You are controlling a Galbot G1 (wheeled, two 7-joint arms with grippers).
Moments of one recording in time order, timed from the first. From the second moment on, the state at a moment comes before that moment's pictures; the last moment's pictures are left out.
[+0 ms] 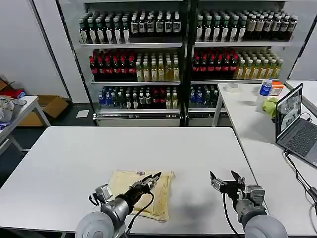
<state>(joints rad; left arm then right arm) 1.27 -1.18 -0.20 -2.14 -1.18 0.50 -0.36 -1.40 1.03 0.44 2.19 0.69 -0.58 0.38</state>
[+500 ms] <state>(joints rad) 1.35 -1.08 -0.42 -2.11 -1.19 0.53 -0.30 -1.35 1.05 0.38 2.16 0.68 -0.58 0.37</state>
